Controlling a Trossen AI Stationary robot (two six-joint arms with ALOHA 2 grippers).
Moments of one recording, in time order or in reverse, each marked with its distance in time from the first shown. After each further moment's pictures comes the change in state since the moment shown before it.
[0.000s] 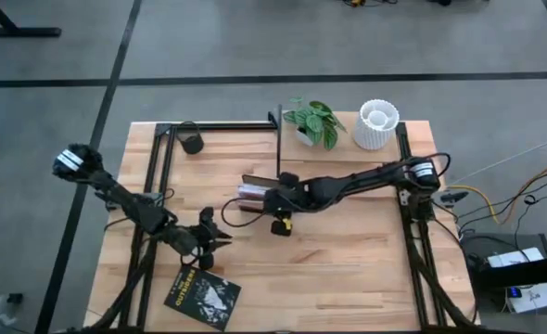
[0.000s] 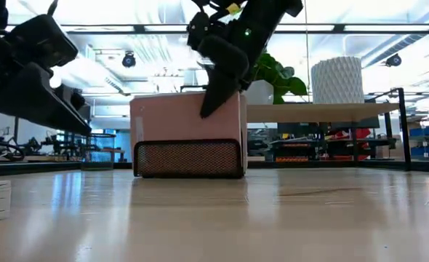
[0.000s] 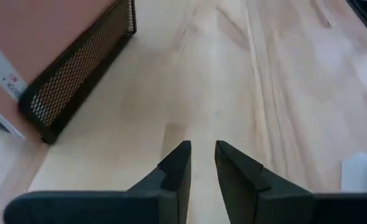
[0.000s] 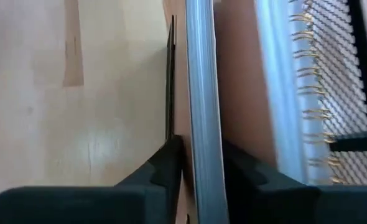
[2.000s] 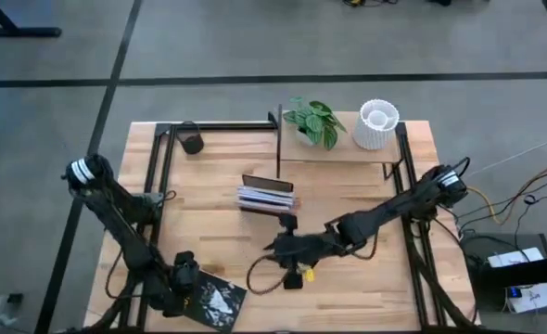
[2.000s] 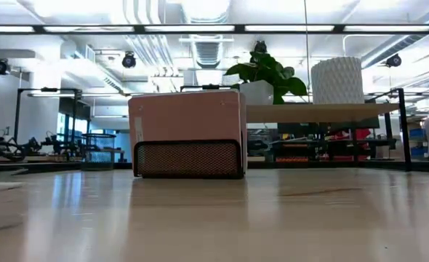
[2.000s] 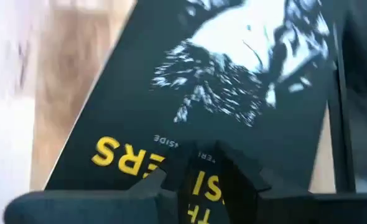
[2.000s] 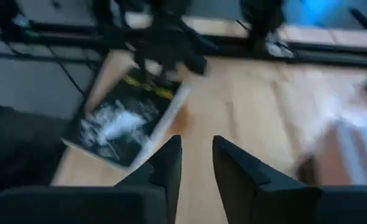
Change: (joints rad) left arm -0.447 0.303 0.301 -0.408 0.169 -0.585; right arm 0.385 -0.099 -0.010 0.366 0.044 0.036
